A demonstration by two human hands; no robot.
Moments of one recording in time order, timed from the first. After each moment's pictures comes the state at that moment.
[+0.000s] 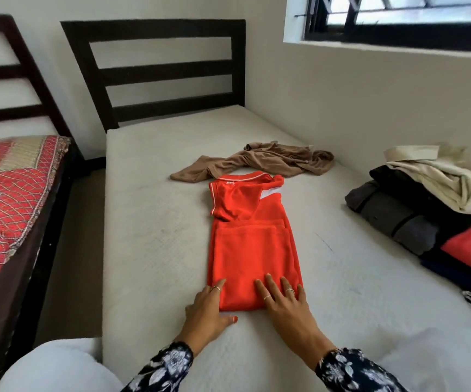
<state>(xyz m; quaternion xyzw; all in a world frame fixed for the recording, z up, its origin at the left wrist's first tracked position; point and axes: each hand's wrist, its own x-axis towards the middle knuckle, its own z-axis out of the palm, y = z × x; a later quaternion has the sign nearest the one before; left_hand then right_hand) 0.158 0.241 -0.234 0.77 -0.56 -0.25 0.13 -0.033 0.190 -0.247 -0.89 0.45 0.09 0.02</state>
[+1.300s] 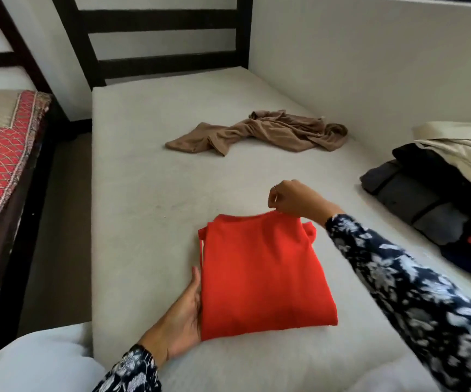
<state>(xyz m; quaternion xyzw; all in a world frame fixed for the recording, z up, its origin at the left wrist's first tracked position) 0.184 0.258 -0.217 0.46 -0.06 -0.77 0.45 0.017 0.022 -0.135 -0.87 0.47 0.01 0.14</state>
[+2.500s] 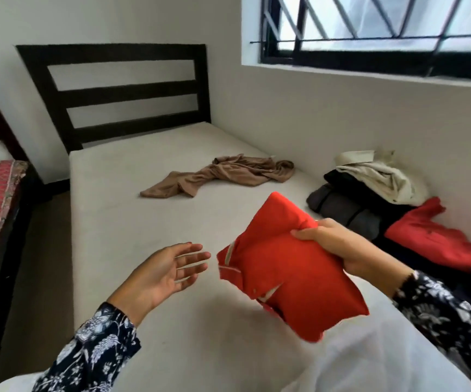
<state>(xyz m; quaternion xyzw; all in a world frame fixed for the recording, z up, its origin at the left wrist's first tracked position) 0.178 0.238 -0.083 0.57 -0.24 -0.63 0.47 -0.105 0.167 -0.045 -0.56 0.59 -0.25 0.53</state>
